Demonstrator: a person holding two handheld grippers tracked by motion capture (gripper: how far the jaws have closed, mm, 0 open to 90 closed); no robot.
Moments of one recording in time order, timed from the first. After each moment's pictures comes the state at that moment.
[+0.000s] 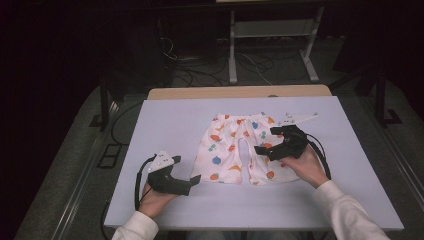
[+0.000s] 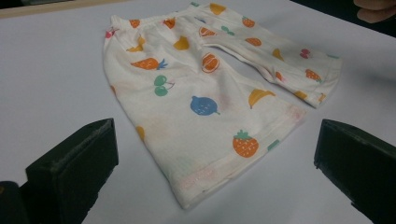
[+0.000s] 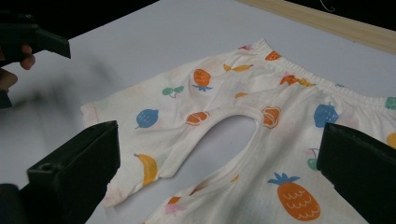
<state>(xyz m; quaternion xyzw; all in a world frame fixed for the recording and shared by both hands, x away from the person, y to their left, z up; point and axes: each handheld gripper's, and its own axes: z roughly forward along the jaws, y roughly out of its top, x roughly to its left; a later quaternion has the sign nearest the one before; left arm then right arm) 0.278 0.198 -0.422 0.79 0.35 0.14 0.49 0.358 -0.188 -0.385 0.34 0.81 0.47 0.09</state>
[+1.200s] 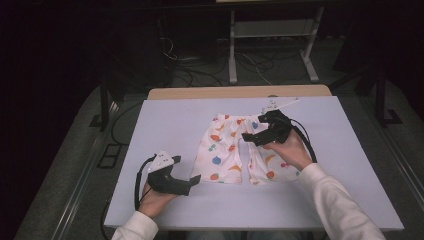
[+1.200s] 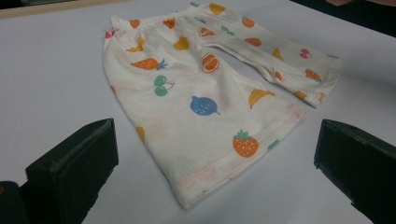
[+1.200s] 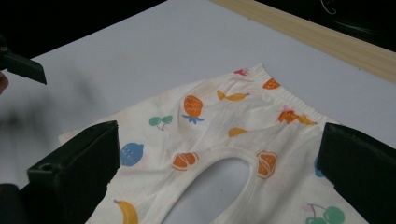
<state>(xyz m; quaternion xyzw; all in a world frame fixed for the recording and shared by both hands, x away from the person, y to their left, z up) 0.278 0.199 -0.422 0.79 0.34 0.14 0.49 0.399 -0.154 -0.373 0.33 0.82 0.46 0.09</state>
